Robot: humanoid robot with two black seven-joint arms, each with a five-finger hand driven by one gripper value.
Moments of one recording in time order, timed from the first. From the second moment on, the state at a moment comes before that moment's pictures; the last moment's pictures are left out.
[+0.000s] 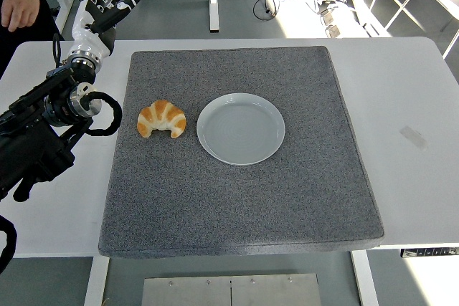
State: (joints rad) left arm -0.97 0.15 -0.68 -0.62 0.07 0.14 -0.39; right arm -0.10 0.00 0.07 0.15 -0.06 0.01 0.35
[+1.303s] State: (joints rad) left arm -1.27 0.48 0.08 -0.92 0.11 0.12 -0.38; right arm -0.10 0.00 0.07 0.15 -0.06 0.01 0.35
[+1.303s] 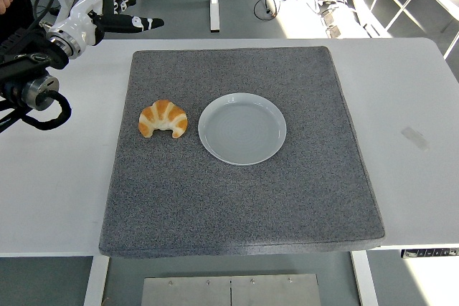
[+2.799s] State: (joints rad) left arm -1.39 0.55 0.48 -1.12 0.61 0.13 -0.28; right arm -0.10 0.00 0.07 0.15 -0.06 0.01 0.35
